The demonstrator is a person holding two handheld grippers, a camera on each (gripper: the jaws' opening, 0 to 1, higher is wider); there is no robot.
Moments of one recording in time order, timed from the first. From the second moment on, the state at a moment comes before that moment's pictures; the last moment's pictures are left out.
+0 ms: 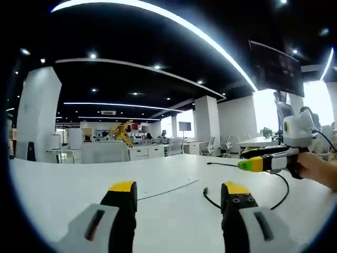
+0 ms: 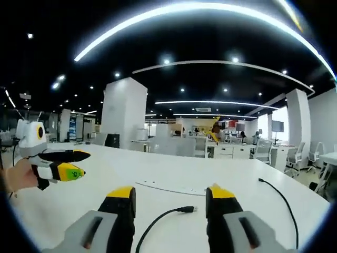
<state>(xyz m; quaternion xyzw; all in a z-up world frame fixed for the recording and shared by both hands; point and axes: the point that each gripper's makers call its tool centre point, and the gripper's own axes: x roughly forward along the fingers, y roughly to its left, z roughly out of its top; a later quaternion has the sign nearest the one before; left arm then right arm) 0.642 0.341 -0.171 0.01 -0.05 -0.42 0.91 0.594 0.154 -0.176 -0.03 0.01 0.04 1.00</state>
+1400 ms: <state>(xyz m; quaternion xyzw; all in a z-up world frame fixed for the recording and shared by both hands) 0.575 0.491 -0.193 0.02 -0.07 -0.24 0.97 0.465 0.126 -0.179 -0.01 -0.09 -0.10 0.99</state>
